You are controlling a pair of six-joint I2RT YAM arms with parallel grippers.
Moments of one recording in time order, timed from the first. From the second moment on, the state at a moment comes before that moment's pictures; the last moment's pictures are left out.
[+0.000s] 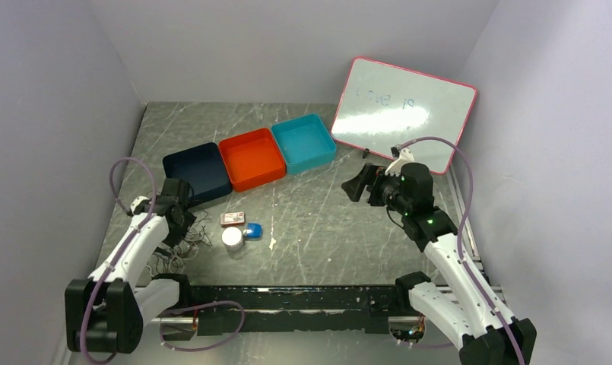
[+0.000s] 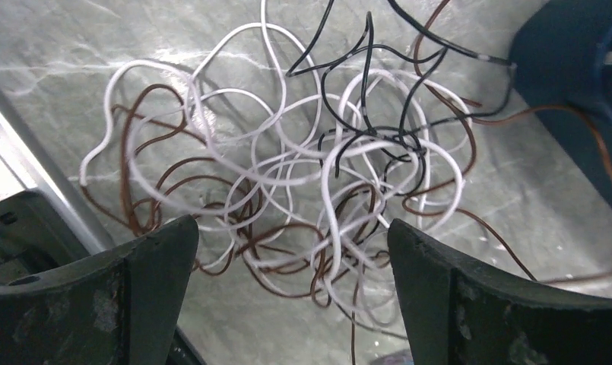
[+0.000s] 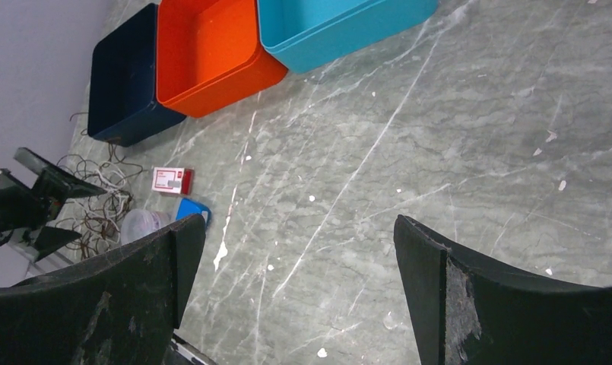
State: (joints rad) left arm -0.06 1.03 0.62 -0.95 -0.49 -1.20; right arm 0.30 0.82 0.69 -0.29 -0.23 0.47
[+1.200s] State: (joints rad) left arm 0.11 0.88 0.39 -0.54 -0.21 -0.99; right arm 0.30 0.79 0.68 -0.29 -0.21 0.50
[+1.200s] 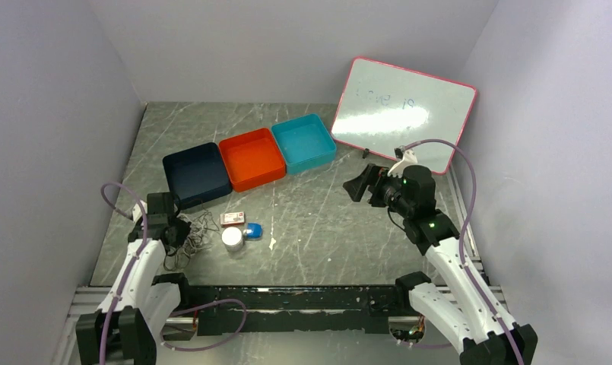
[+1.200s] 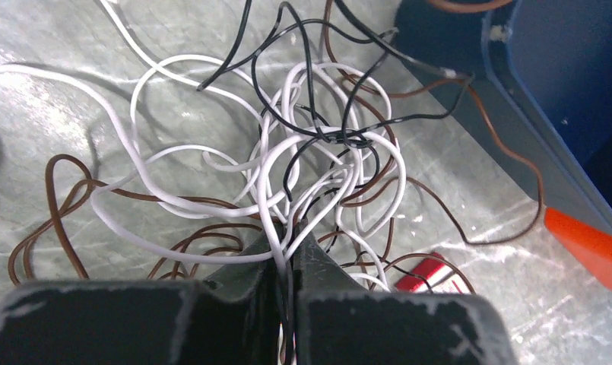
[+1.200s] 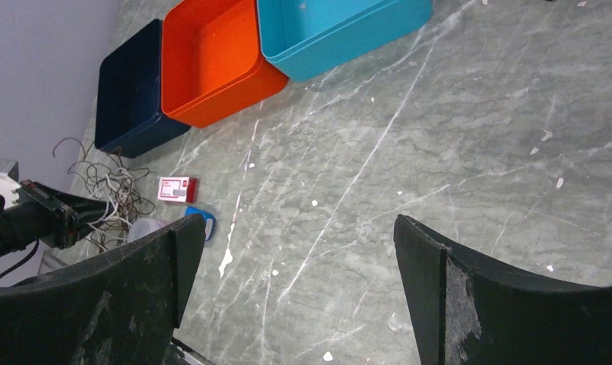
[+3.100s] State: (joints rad) left arm -1.03 1.65 1.39 -0.57 -0.33 -0.93; right arm 0.30 0.45 0.73 -0.52 0.35 0.54
